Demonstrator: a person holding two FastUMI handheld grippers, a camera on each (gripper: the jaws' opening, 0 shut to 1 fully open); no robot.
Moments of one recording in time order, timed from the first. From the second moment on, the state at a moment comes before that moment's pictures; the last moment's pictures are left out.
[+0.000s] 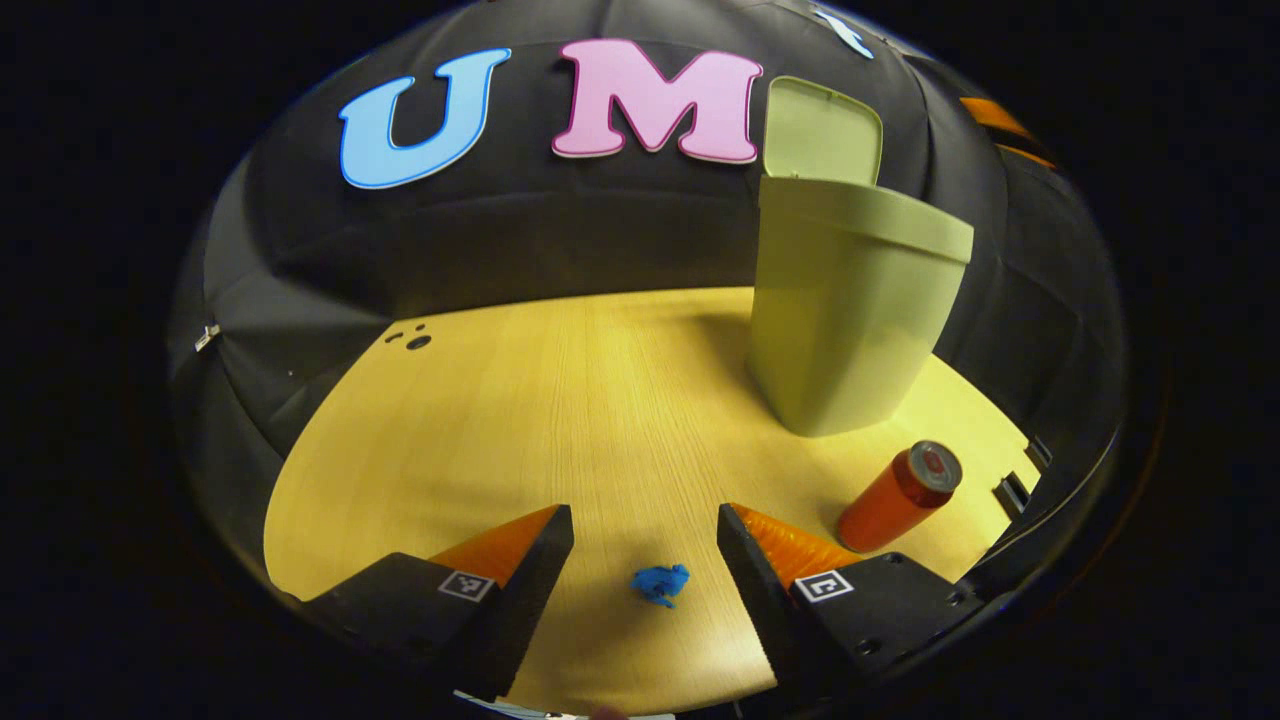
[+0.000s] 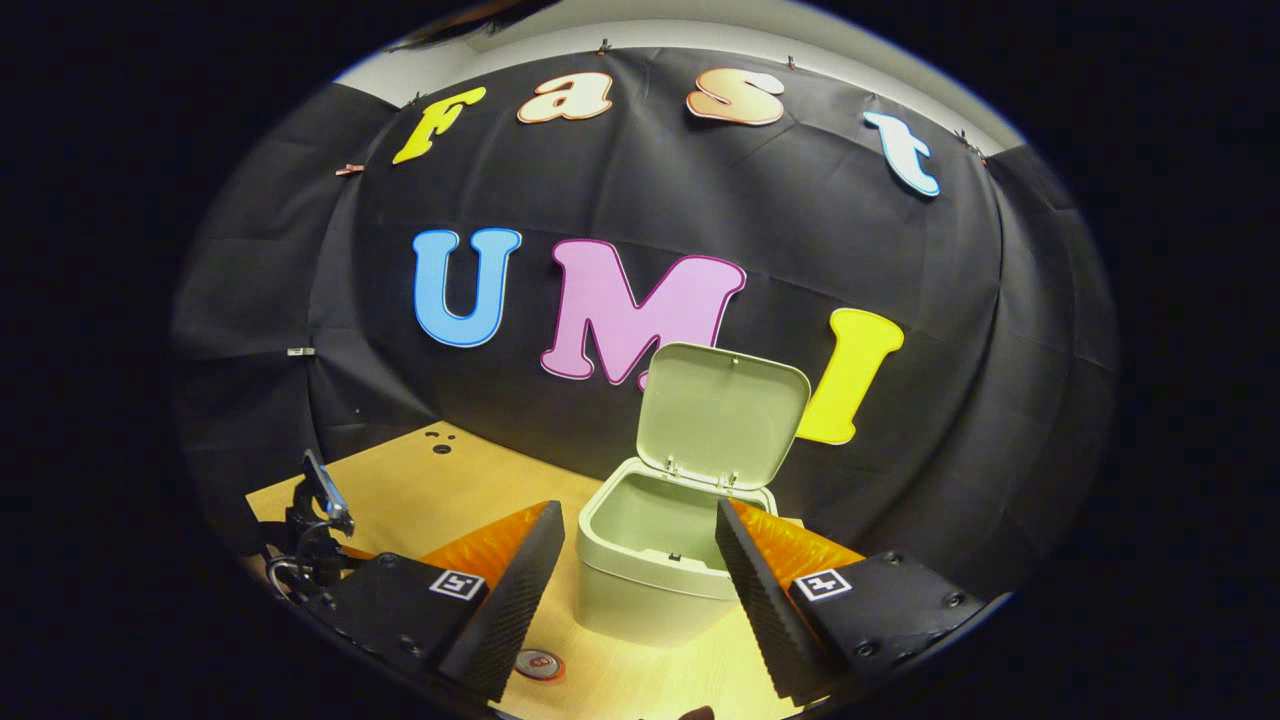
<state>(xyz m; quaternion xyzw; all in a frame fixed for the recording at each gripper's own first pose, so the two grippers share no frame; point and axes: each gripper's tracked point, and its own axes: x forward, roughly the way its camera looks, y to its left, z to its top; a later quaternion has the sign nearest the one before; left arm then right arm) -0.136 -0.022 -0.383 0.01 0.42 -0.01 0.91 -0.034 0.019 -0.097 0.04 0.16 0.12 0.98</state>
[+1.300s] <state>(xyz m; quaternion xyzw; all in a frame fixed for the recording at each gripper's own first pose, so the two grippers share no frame) -0.049 -0.053 -0.289 -0.05 0.34 -0.05 0.94 -0.050 0.019 -0.135 0.05 0.21 0.13 0.97</state>
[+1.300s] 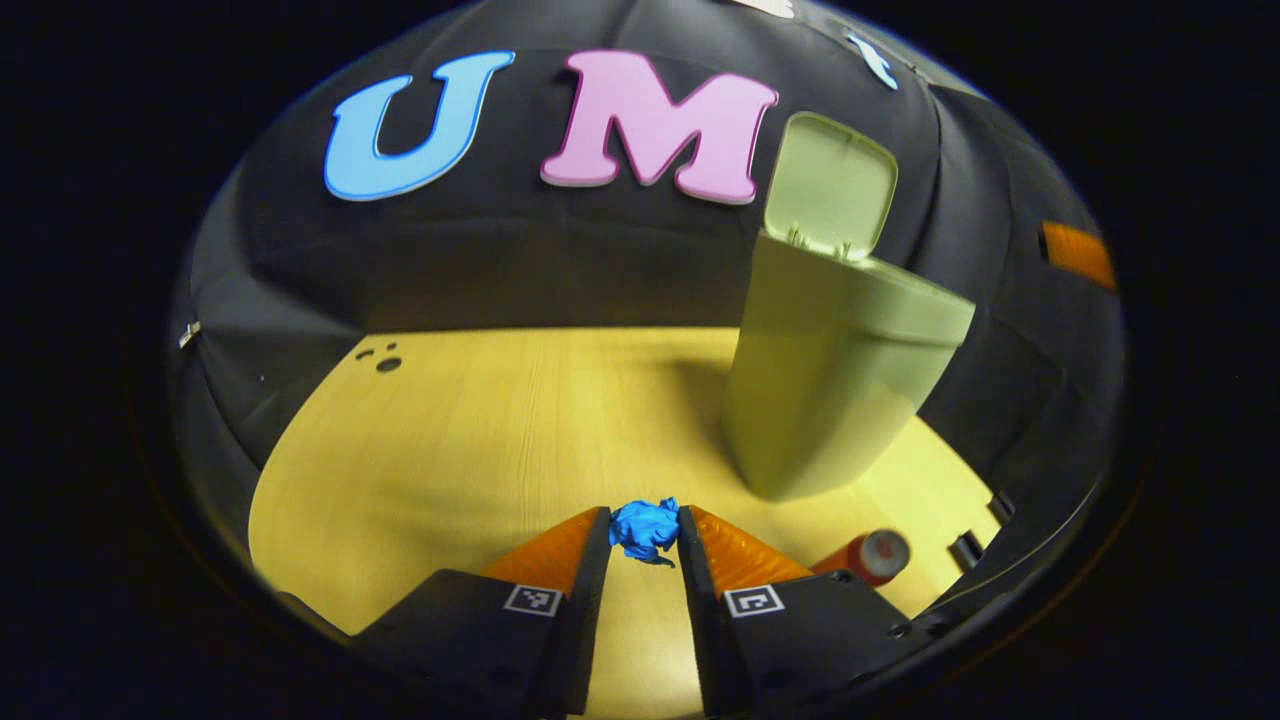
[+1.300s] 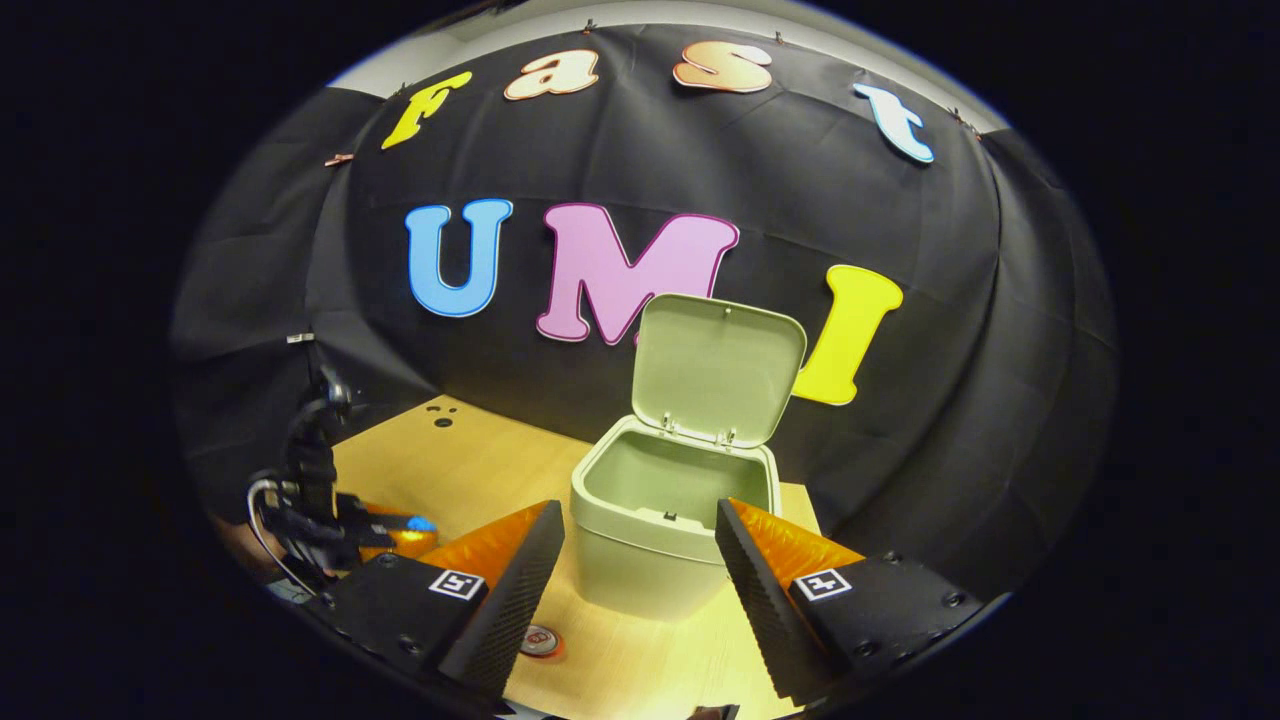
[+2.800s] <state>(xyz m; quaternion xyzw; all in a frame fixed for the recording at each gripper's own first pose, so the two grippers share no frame) 0.124 -0.239 -0.200 -0.02 0.24 -0.26 0.94 -0.118 0.007 -0.222 0.11 0.31 0.06 0.94</state>
